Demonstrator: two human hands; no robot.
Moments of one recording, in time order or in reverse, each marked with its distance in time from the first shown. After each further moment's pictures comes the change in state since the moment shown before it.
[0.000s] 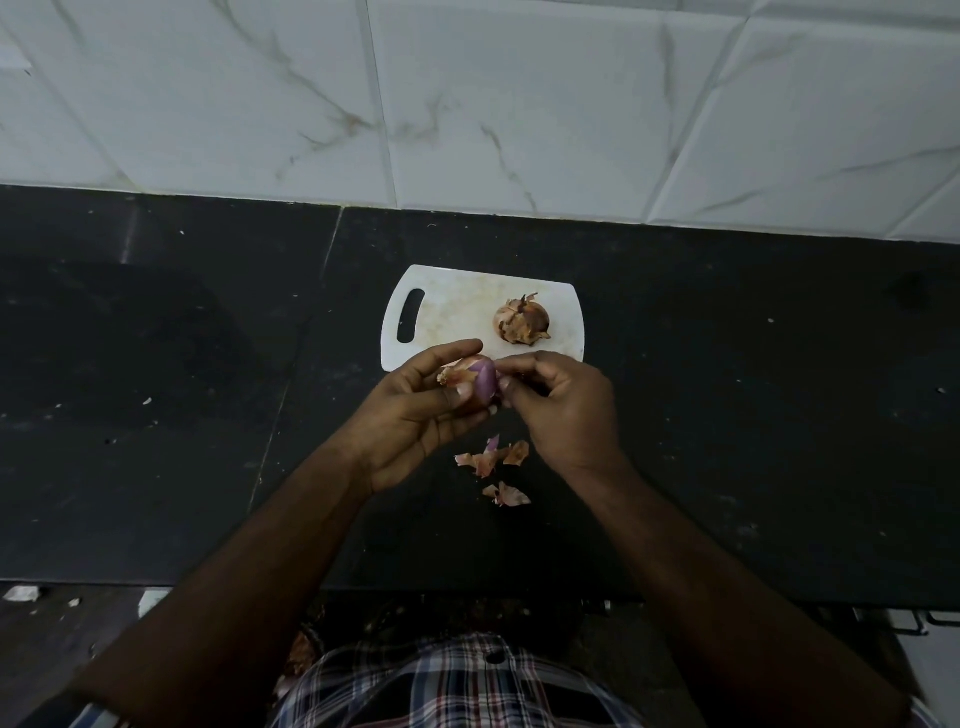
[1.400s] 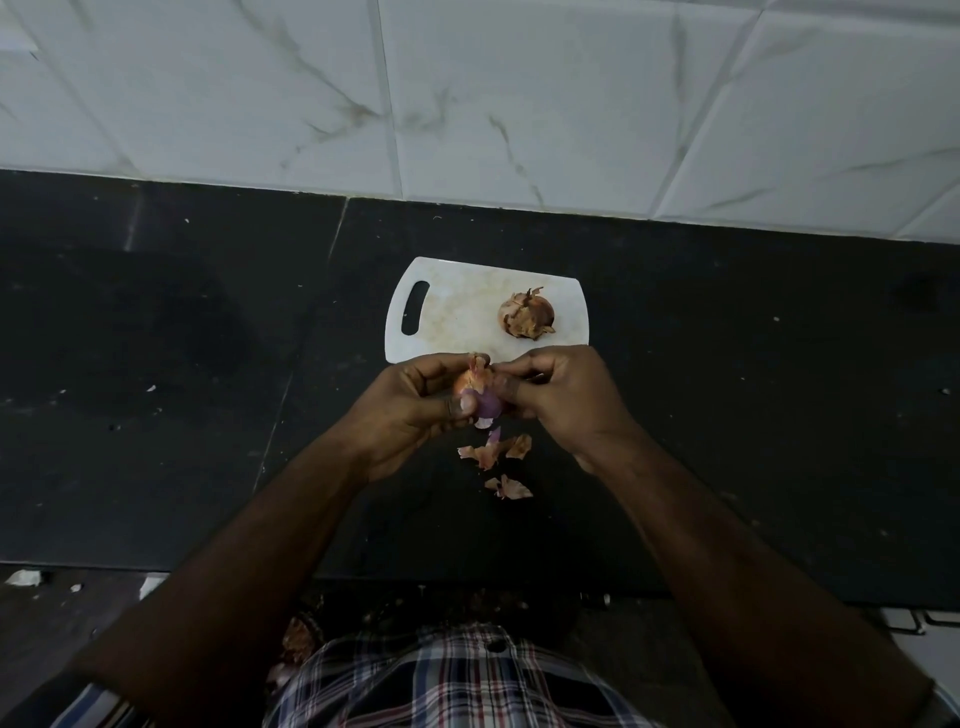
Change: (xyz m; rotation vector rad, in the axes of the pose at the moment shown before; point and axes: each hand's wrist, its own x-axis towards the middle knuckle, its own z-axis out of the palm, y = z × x) left_hand 0.000 -0.003 -0.015 0.222 -0.006 0.019; right_hand 0.011 -0.011 -0.009 0.208 -0.254 0.263
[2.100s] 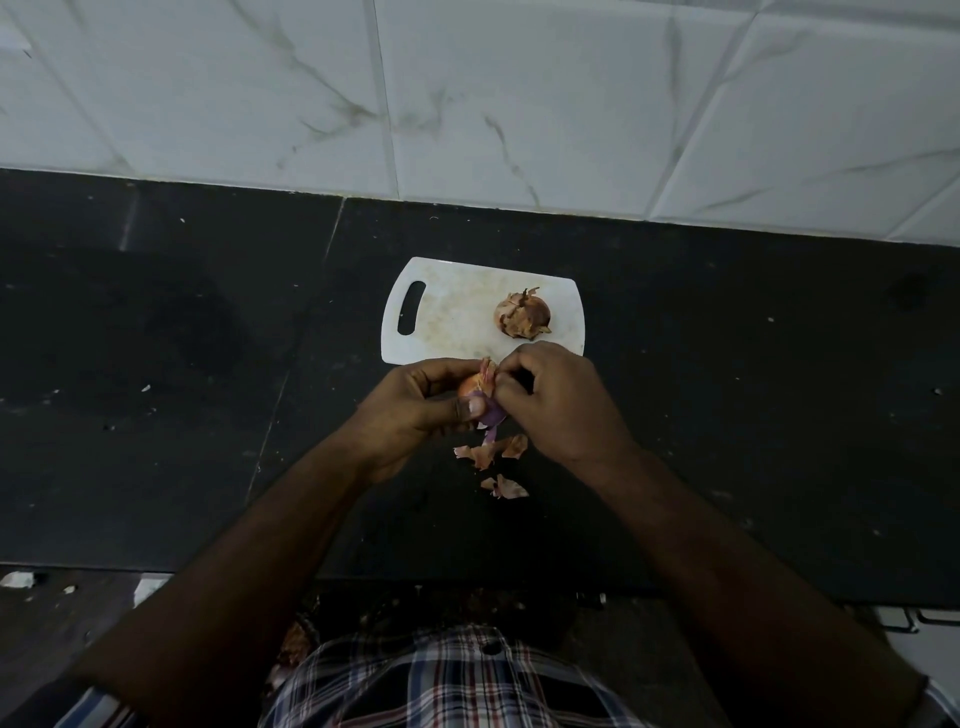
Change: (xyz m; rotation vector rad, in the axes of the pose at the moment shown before) left_hand 0.000 -0.003 0.007 0.131 0.020 0.003; right_hand -0.003 -0.003 0.001 -0.640 0.066 -0.260
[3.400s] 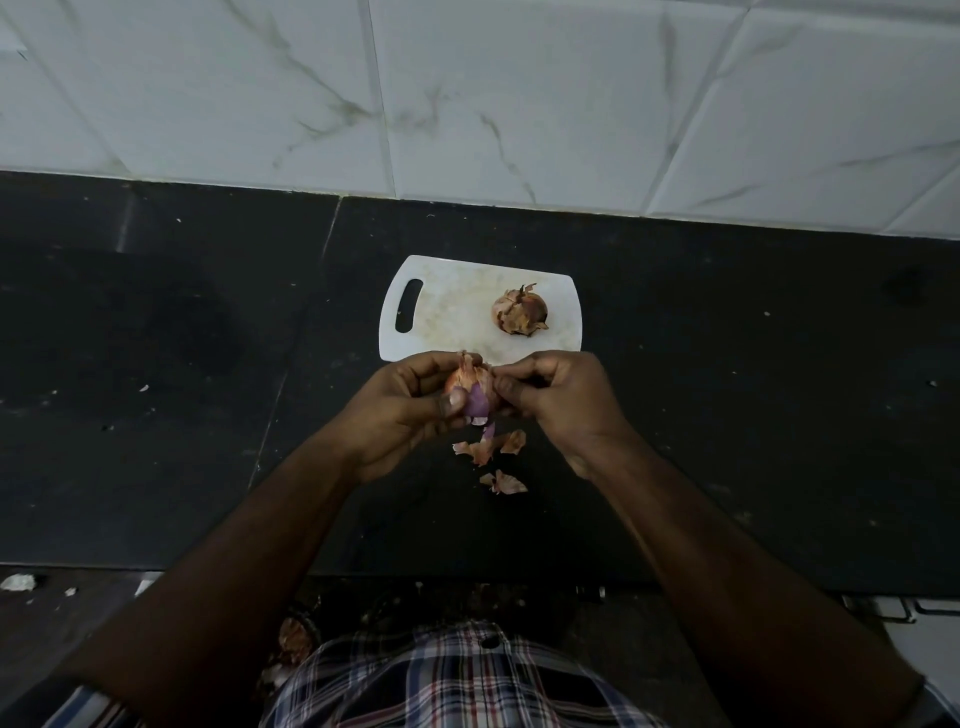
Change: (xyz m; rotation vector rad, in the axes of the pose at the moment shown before) left_hand -0.005 0.000 -0.004 -0.137 -0.005 -0.009; right_hand -0.006 0.011 0.008 0.665 0.014 0.315
